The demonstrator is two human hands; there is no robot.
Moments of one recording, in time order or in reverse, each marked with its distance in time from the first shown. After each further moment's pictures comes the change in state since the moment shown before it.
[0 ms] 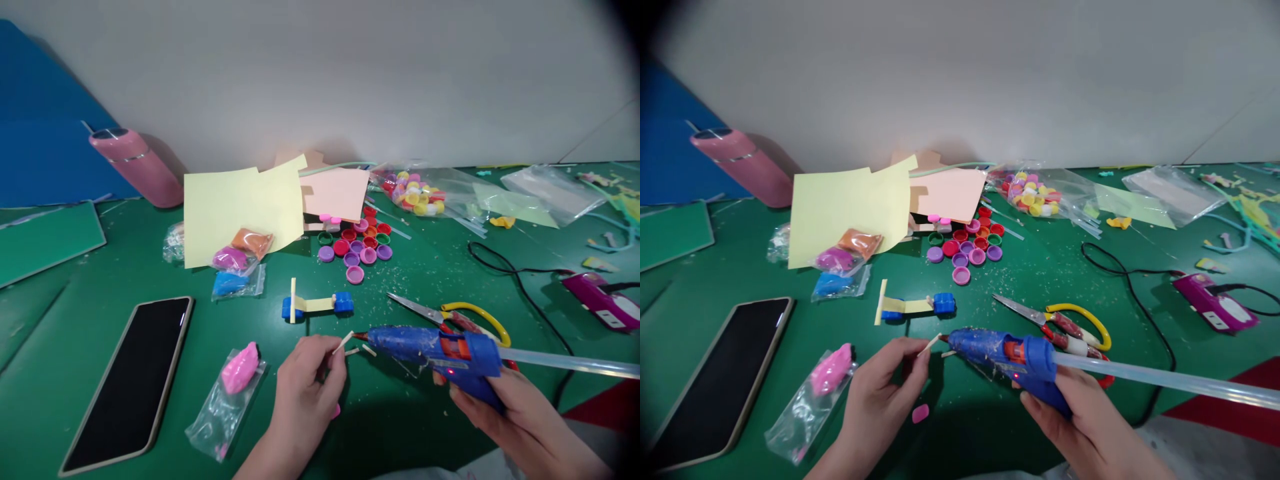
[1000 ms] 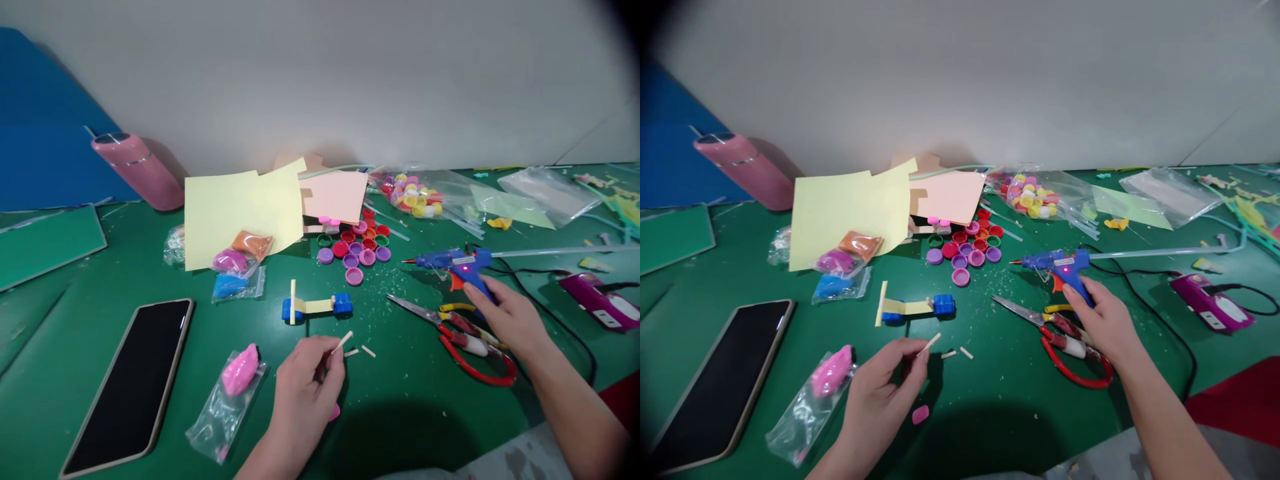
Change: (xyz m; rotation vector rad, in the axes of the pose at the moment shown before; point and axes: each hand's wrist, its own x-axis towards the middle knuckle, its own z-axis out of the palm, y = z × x) left_hand -0.001 0.004 -0.004 0.005 -0.035 -0.087; right_hand 0.065 0.063 -0.045 -0.203 0.332 0.343
